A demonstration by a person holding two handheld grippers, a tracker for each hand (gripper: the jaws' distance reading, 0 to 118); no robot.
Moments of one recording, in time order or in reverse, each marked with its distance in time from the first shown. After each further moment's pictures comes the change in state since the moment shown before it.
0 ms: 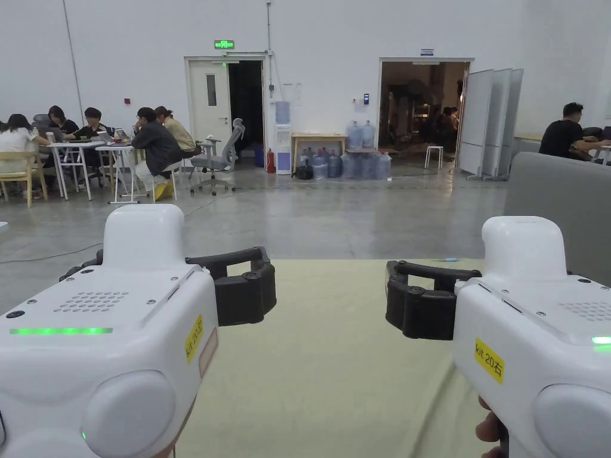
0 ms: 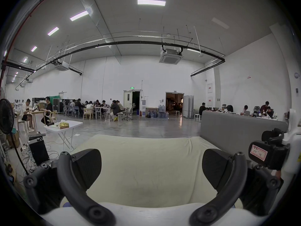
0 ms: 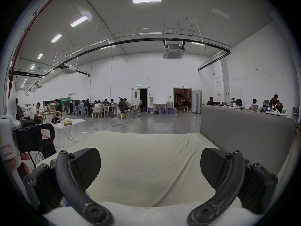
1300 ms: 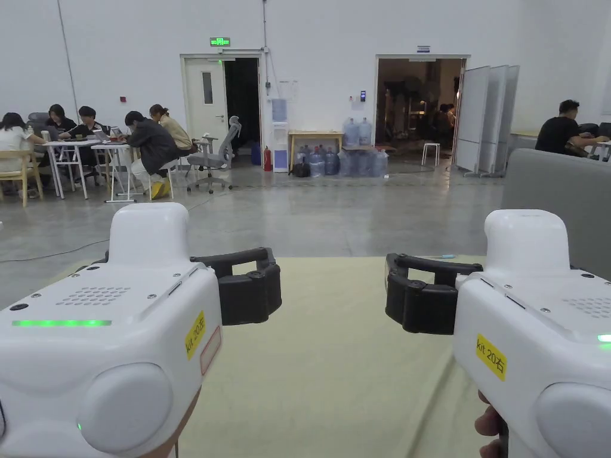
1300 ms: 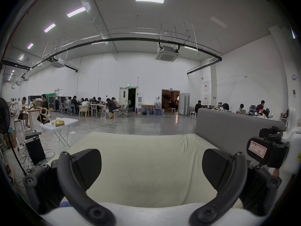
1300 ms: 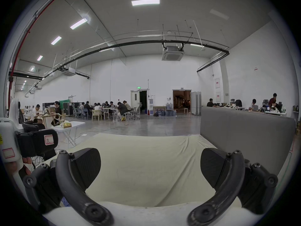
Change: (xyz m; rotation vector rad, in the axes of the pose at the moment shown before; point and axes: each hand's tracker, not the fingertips) left arm 0.003 -0.001 -0.006 -0.033 -0.044 0.009; right arm 0.000 0.000 0.000 0.021 -0.001 -0.008
